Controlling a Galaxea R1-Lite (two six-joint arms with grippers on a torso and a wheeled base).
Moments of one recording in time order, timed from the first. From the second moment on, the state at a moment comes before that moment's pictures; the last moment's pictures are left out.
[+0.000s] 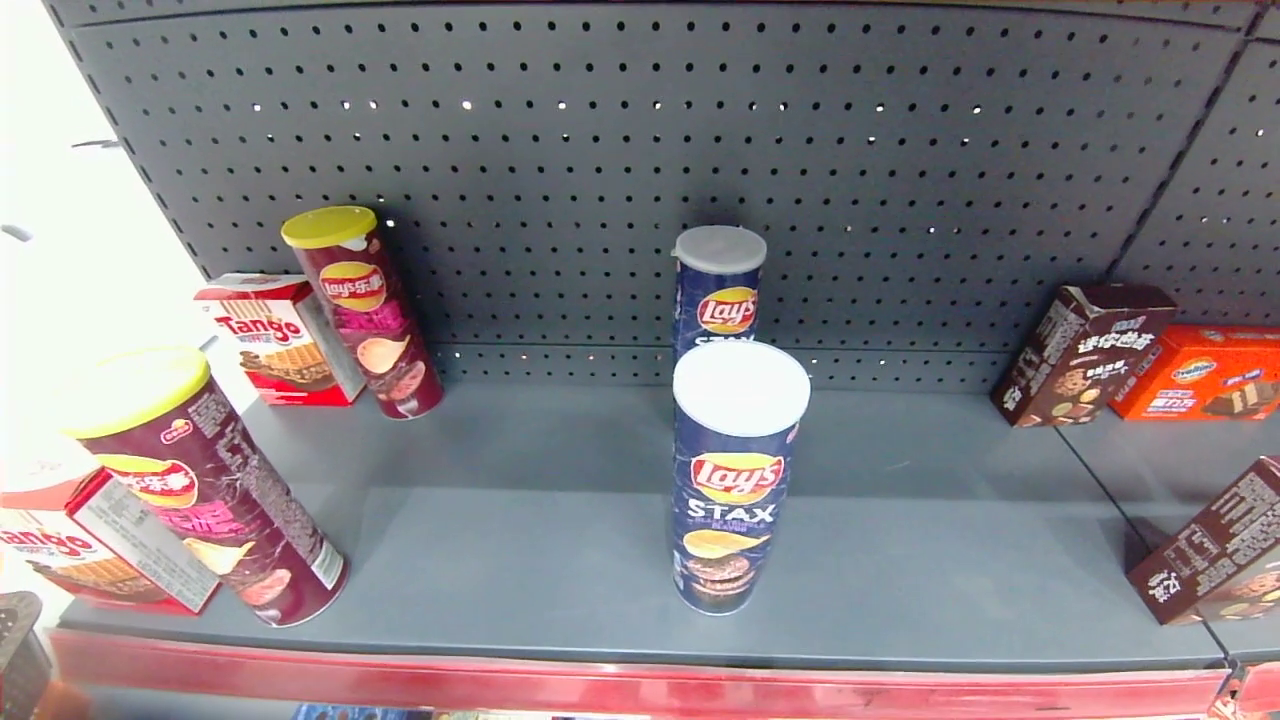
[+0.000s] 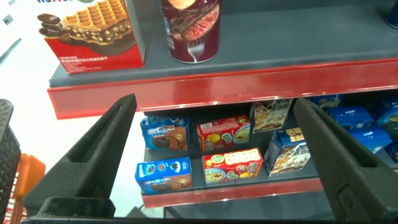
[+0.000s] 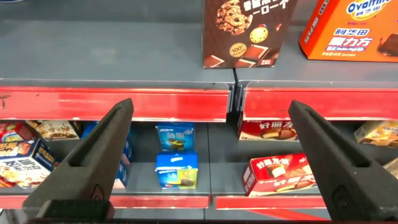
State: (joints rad) left arm 0.00 0.00 0.00 0.00 -0.12 0.04; right arm -0.01 0.00 0.00 0.00 -0.03 -0.01
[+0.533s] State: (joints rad) left arm 0.00 0.00 0.00 0.00 -0.11 0.03; right arm -0.01 0.00 0.00 0.00 -0.03 -0.01
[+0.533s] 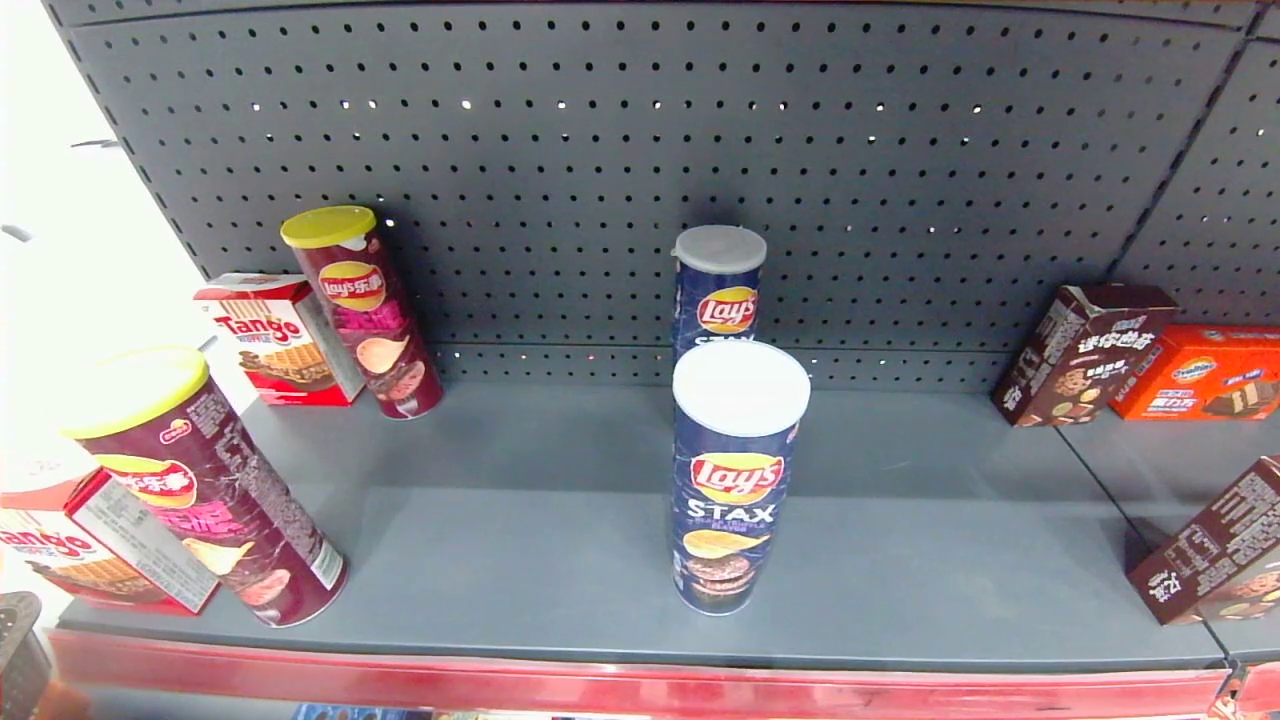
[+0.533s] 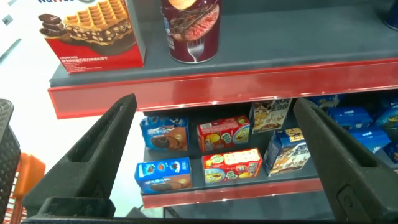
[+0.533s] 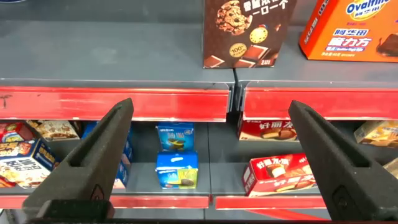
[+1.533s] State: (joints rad) left arm 0.00 0.00 0.00 0.00 -0.08 0.02; right arm -0.01 0.00 0.00 0.00 -0.03 -0.01
